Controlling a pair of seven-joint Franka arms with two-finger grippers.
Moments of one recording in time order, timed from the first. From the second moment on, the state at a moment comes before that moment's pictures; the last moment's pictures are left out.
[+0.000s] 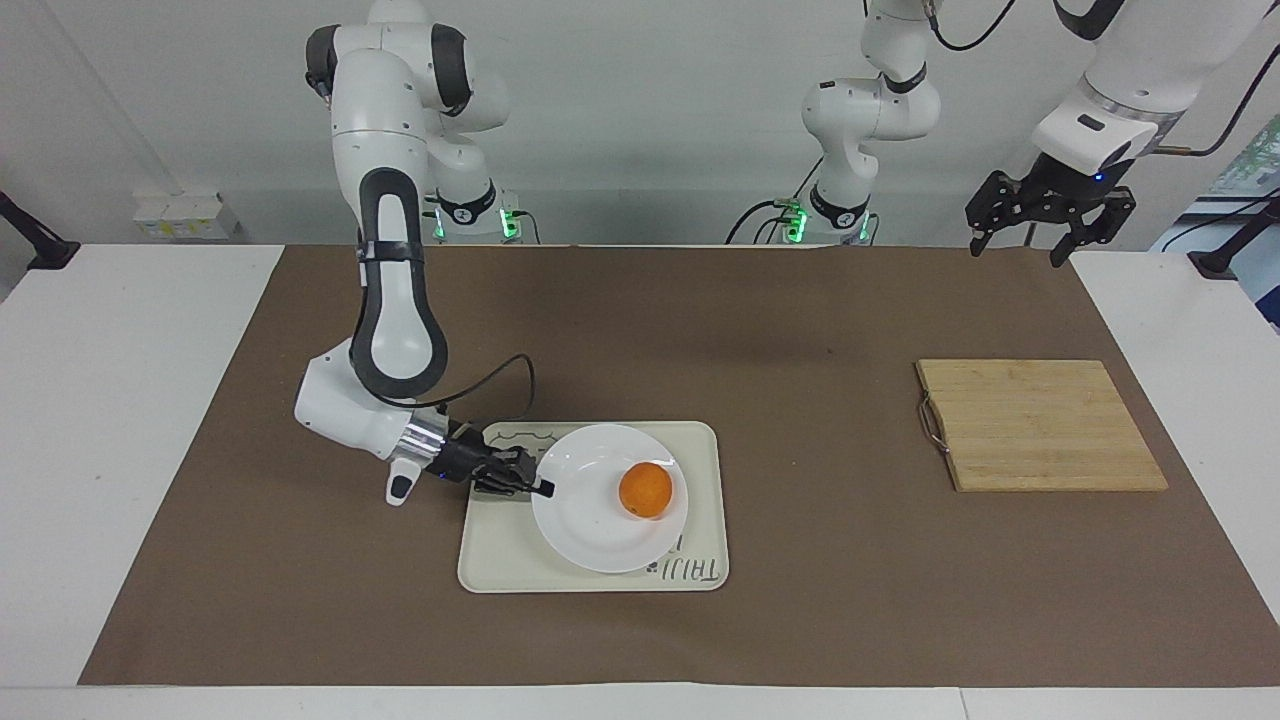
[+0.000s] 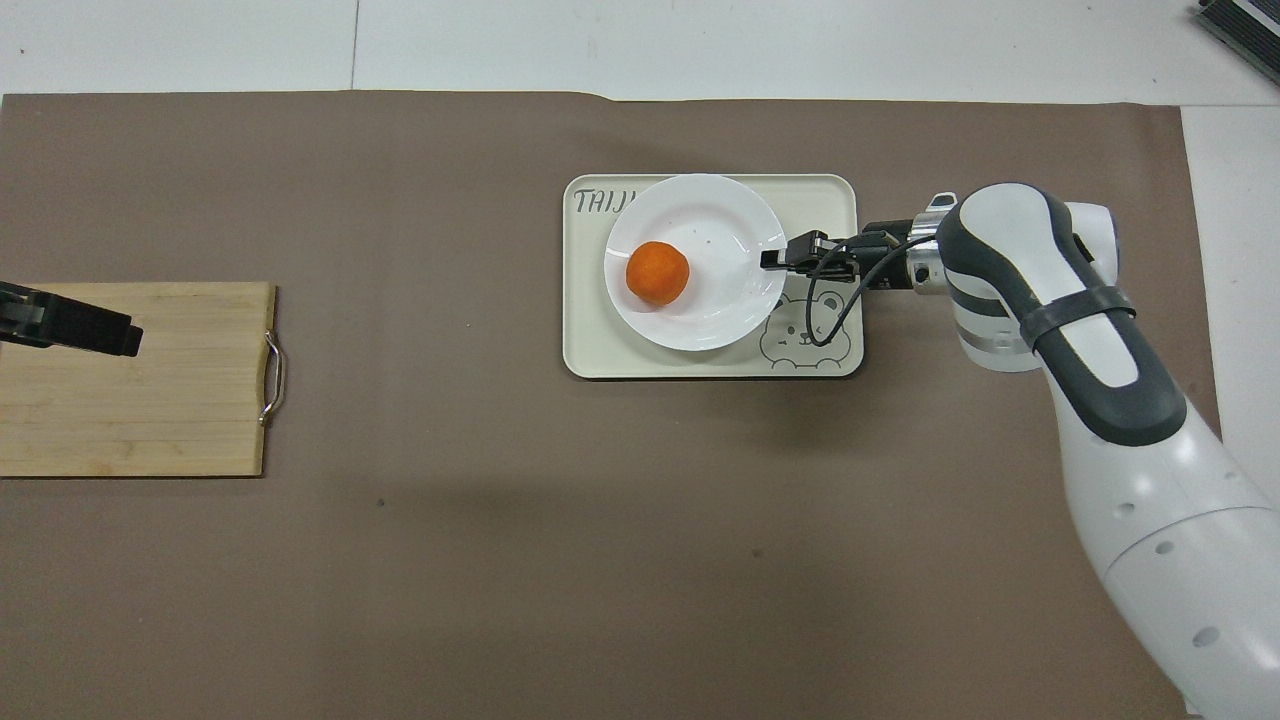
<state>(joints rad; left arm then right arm) -0.10 -0.01 0.02 -1.50 -0.02 1.49 0.16 0.14 0.60 -0.08 -1.66 1.21 2.11 -0.56</state>
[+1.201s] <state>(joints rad) -0.10 -0.01 0.02 -1.50 -0.02 1.49 0.16 0.16 0.42 -0.09 -1.56 0.34 2.13 -0.18</state>
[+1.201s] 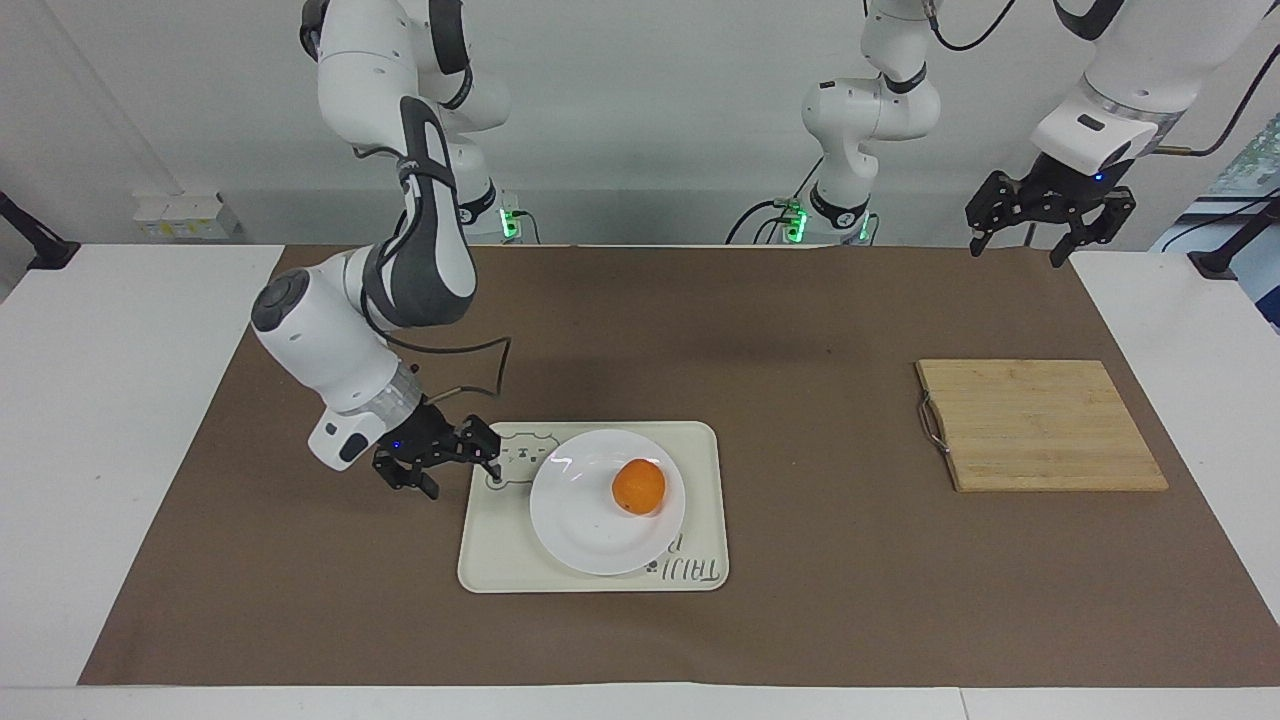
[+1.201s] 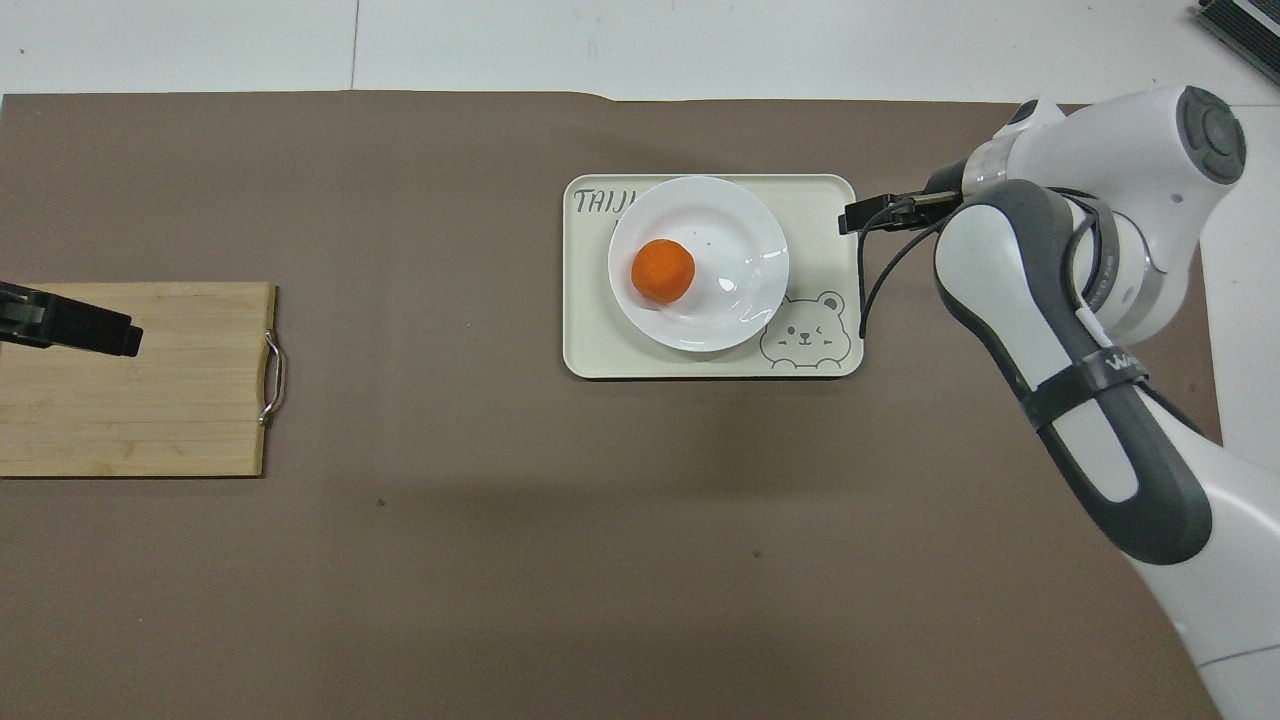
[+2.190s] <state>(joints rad) -0.10 -0.01 0.02 -1.50 -0.02 1.49 0.16 0.07 0.05 -0.10 -1.59 0.05 1.55 0.07</state>
